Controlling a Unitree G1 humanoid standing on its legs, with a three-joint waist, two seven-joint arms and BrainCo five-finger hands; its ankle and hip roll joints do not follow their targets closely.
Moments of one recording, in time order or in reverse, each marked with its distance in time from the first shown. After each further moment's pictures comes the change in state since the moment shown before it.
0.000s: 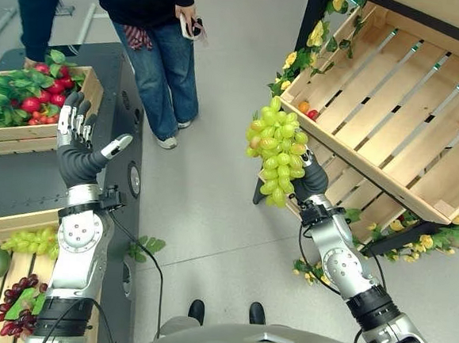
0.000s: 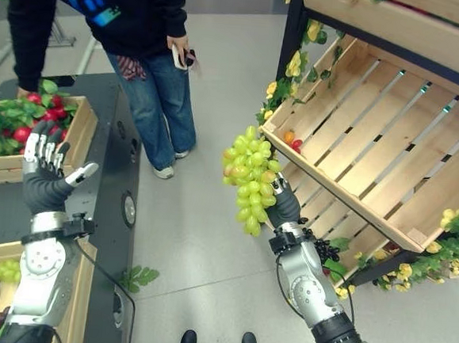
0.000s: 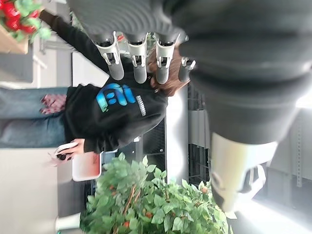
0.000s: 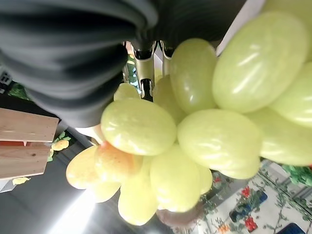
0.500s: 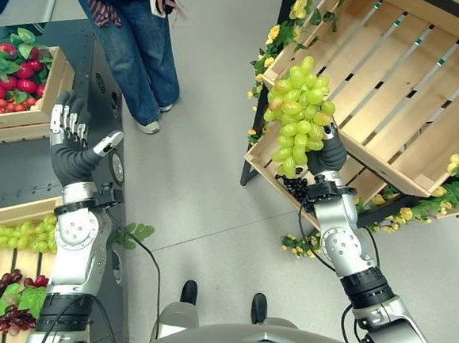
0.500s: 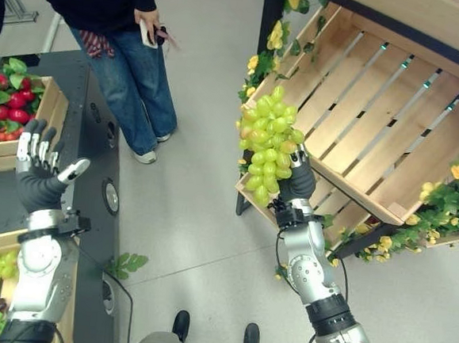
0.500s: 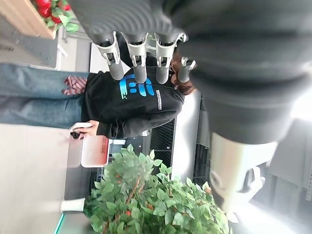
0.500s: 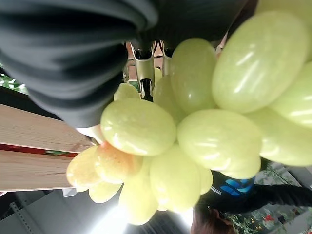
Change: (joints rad) left arm -0.006 -0.018 0.034 0.026 -0.078 -0.022 -0.053; right arm -0.093 0.045 -0.126 -0.005 -0.019 -0.076 -0.061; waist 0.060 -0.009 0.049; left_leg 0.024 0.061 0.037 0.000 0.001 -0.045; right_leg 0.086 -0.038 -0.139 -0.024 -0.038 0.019
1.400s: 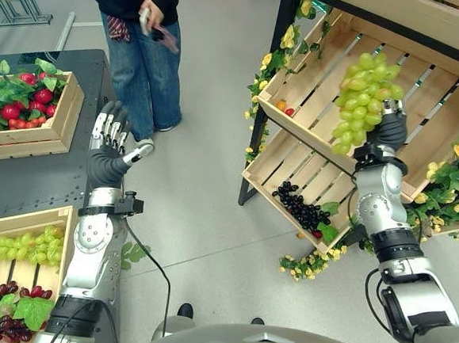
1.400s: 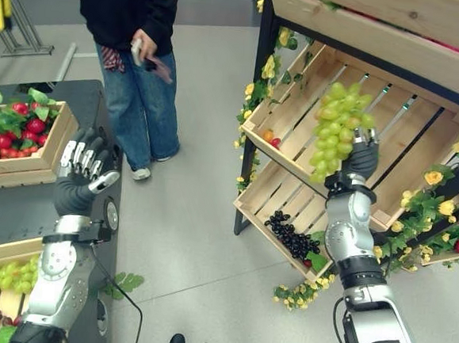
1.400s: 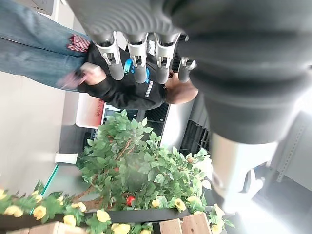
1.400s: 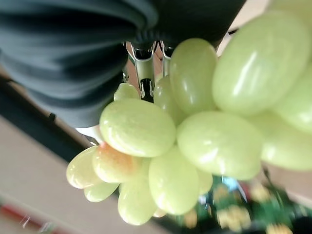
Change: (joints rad) left arm 0.007 0.023 -0.164 0.001 -0.108 0.006 -0.102; right arm -0.320 -0.175 -0.169 0.496 -0.069 -0.060 -0.266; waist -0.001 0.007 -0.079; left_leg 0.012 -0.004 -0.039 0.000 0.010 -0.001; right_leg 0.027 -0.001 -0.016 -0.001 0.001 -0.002
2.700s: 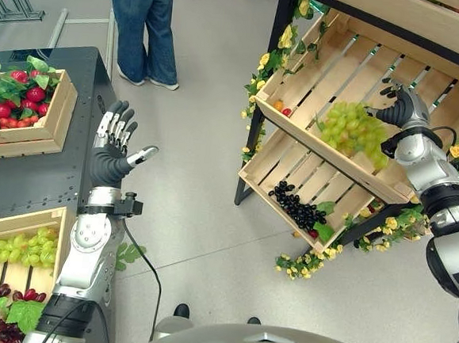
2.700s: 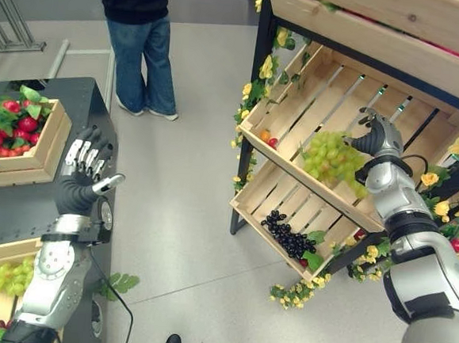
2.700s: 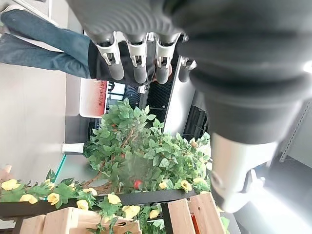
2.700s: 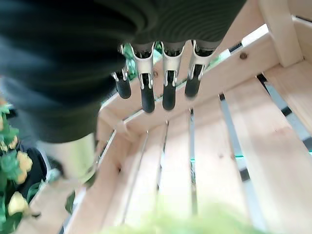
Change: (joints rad) left arm 0.002 0.058 -0.009 -0.004 0.040 -0.001 -0.004; right arm -0.325 -0.317 0.387 0.395 -1.136 0.288 -0.084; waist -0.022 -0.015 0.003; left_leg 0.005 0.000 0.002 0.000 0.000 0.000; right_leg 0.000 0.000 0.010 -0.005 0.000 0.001
